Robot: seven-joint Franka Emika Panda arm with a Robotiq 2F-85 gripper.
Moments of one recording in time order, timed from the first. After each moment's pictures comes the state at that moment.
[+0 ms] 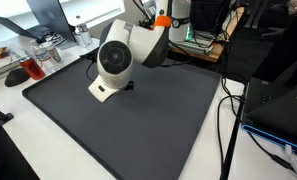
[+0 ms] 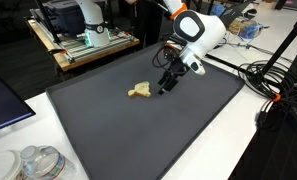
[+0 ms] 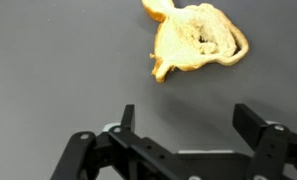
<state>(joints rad) 0.19 0.88 -0.04 -1.44 -0.54 1.88 -0.24</state>
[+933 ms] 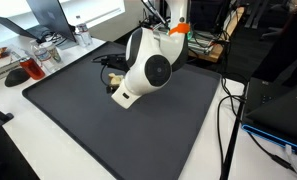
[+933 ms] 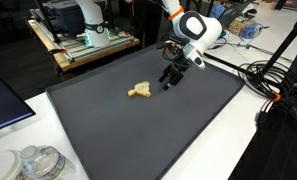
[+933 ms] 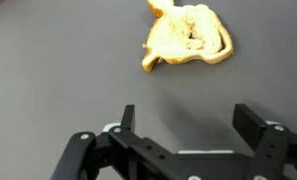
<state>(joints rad) 0.27 0.87 -0.01 -1.52 -0.71 1.88 -0.18</state>
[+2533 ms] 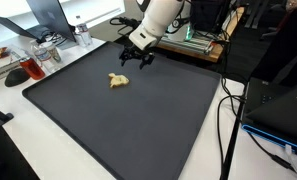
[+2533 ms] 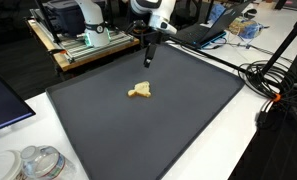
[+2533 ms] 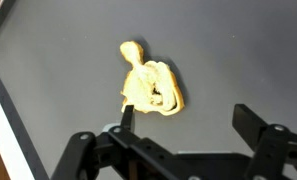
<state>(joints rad) 0.13 0.26 0.03 -2.35 -1.01 2.46 0.17</state>
